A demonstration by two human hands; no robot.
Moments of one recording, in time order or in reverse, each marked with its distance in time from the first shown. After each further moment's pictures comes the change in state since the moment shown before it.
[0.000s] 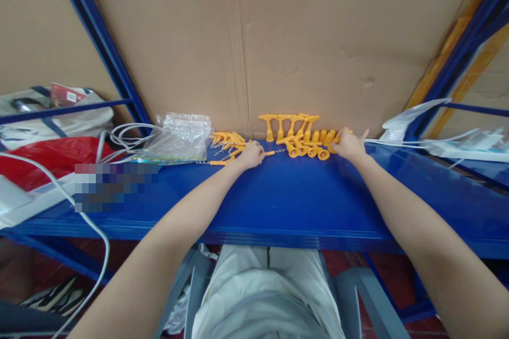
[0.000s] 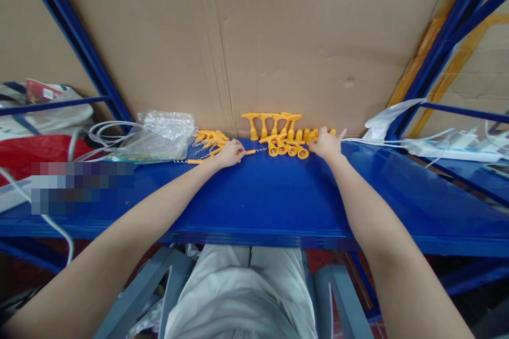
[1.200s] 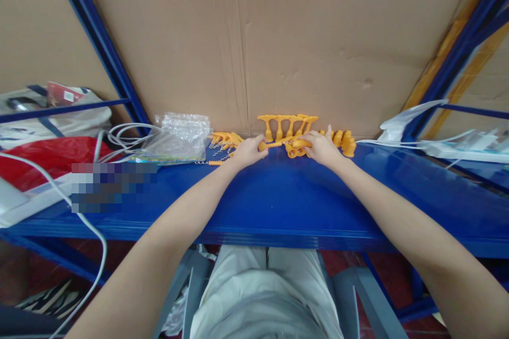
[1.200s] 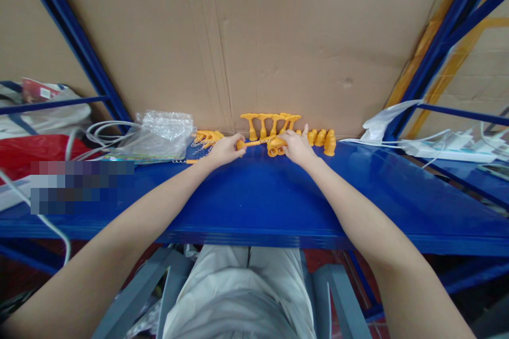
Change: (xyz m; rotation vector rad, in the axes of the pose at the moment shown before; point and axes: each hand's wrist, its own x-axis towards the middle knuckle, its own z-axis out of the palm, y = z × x) left_hand -0.016 0.024 -0.032 -0.048 0.135 -0.104; right_hand -0.022 -0.053 -0.003 0.206 0.123 -0.587
